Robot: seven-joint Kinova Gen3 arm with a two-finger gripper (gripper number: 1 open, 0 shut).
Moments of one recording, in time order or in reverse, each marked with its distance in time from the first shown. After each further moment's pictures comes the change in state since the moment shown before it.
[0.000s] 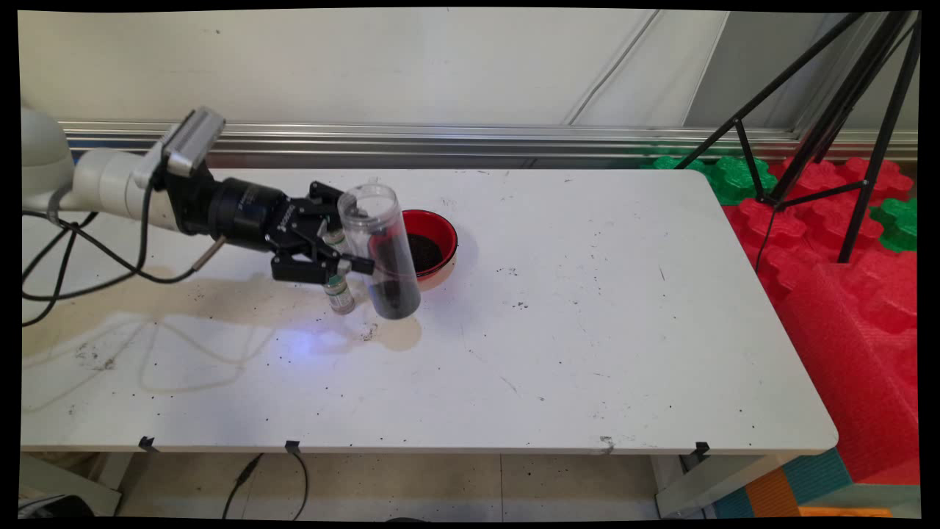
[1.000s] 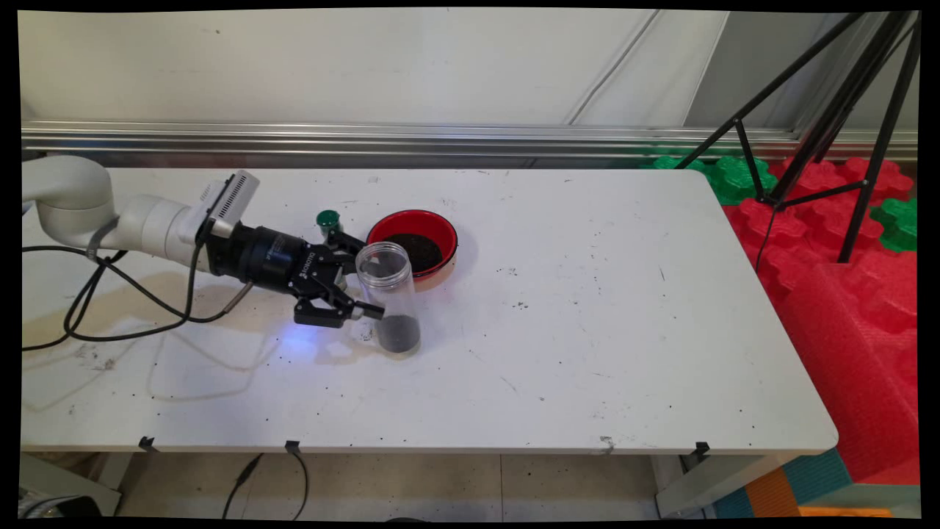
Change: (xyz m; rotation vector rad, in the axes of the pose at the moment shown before) arm -0.064 0.000 0.022 -0.019 -0.071 0.040
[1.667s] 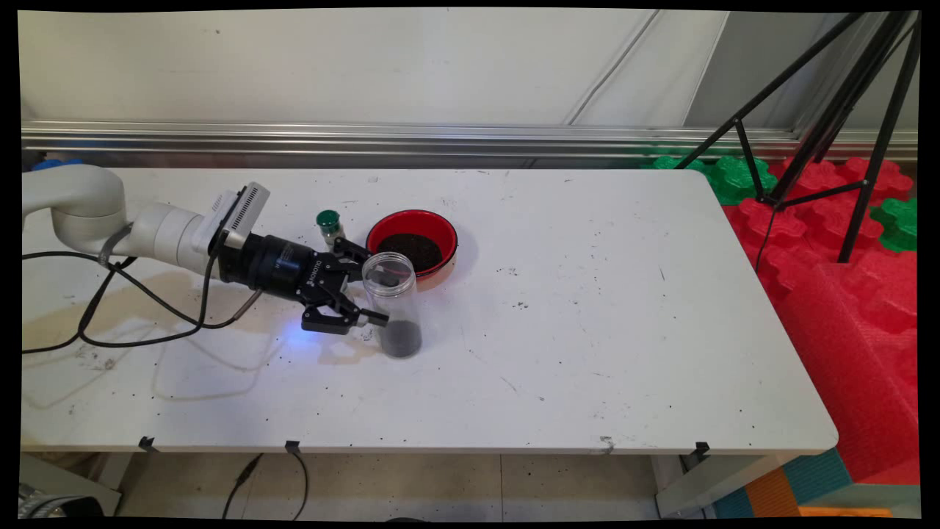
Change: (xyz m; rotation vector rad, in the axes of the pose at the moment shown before) arm -0.015 -0.003 0.009 -0.001 -0.021 0.010
